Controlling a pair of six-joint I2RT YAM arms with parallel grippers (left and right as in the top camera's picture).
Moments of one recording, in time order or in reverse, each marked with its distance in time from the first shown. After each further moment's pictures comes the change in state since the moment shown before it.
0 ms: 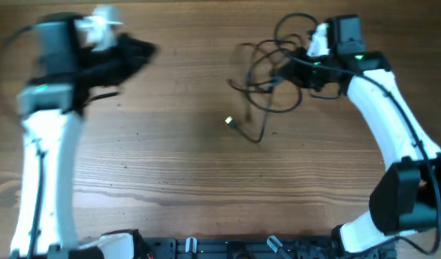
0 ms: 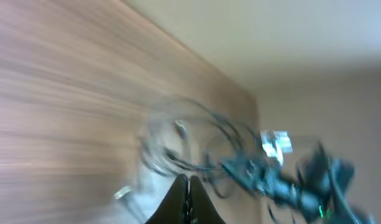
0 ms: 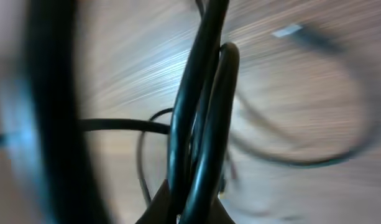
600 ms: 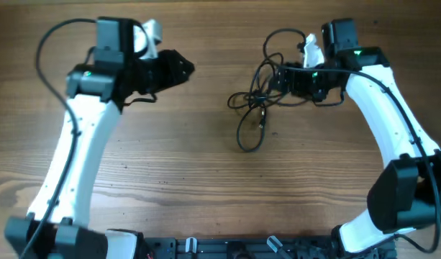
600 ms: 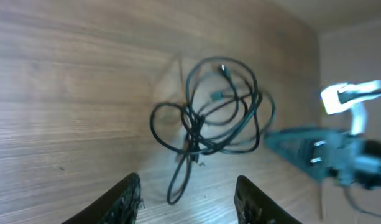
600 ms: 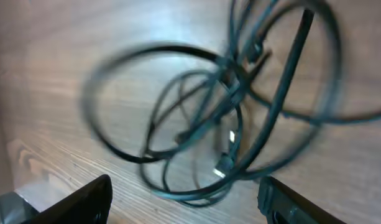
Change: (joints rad) left arm -0.295 0.134 0.009 -0.097 -0.165 0.144; right arm 0.047 0.001 0.073 -0.221 -0.041 -0.258
